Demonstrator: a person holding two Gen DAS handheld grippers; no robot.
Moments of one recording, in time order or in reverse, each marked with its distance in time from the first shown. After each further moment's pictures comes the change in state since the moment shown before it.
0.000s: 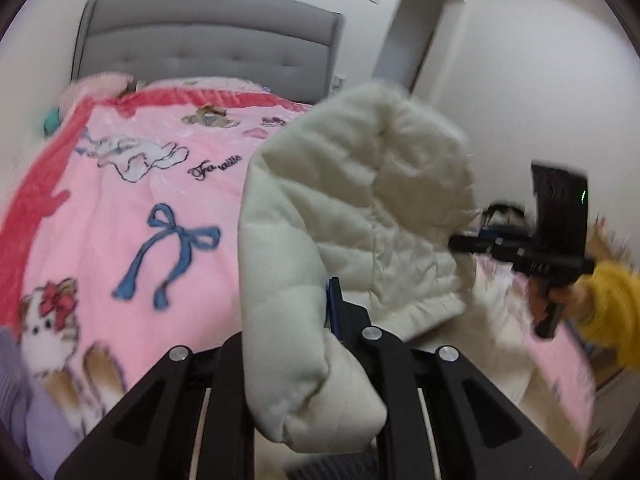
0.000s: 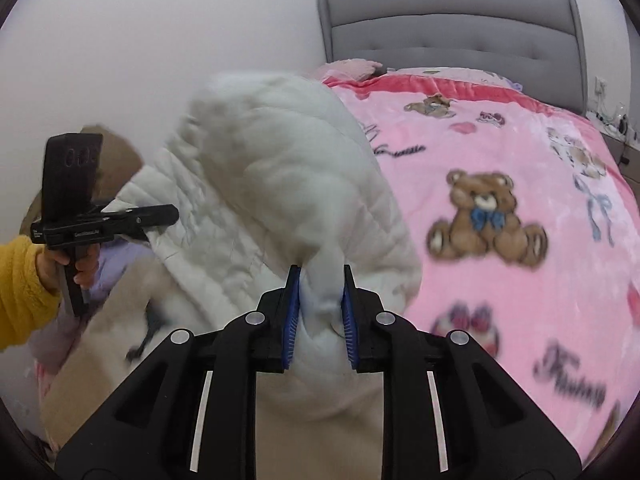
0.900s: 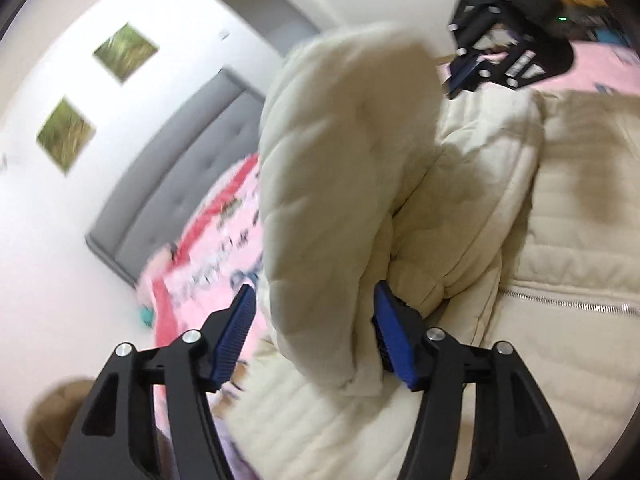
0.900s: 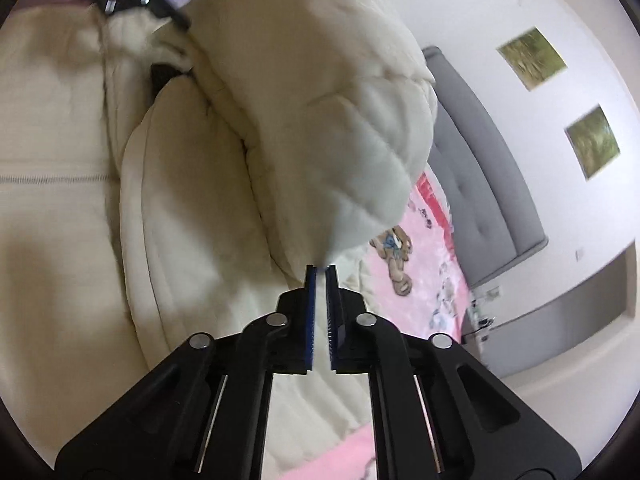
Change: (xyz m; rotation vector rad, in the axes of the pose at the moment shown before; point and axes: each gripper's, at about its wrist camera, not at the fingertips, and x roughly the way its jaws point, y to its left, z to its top) left arm -0.061 -0.118 -0.138 0.895 -0.043 0.413; right arm -0.068 0.121 -0.150 -0.941 0.101 -0.500
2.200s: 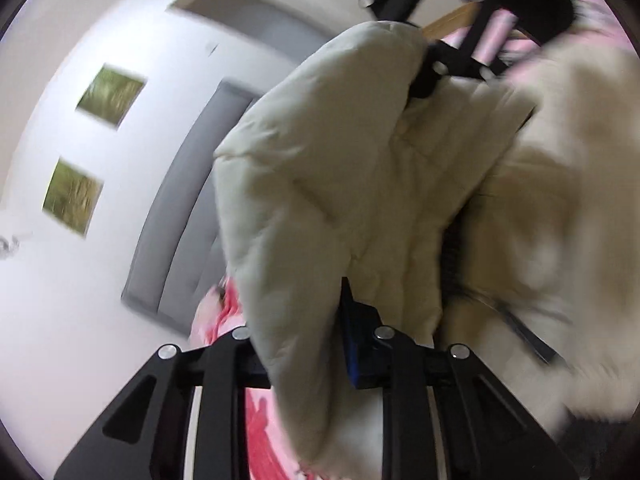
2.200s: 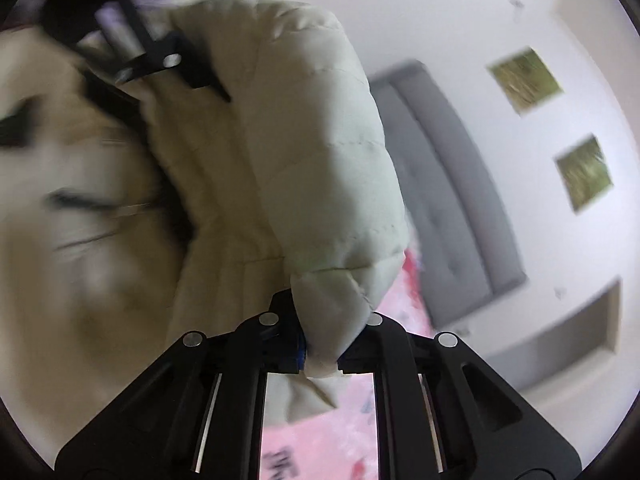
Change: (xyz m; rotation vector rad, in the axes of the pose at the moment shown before) left arm 0.138 0.062 0.058 0.218 0.000 0.136; right arm 0.108 -0.089 0.086 -0.065 -0.073 -0.064
